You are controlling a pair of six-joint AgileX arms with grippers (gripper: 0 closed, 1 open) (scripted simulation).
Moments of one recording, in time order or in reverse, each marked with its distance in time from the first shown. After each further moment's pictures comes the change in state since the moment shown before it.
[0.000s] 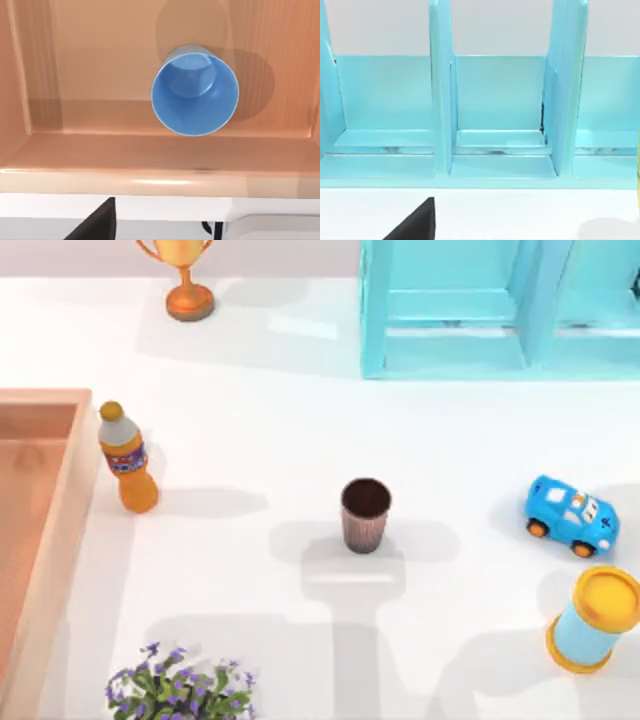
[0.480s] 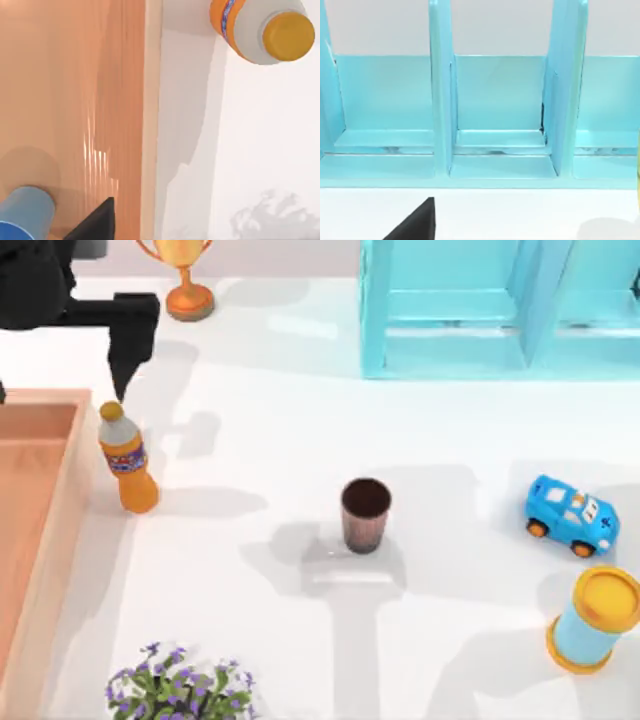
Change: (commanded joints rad) left arm -0.495 0.471 0.510 -0.034 -0.018 -0.517; right arm 0.000 0.000 0.000 0.000 0.000 0.000
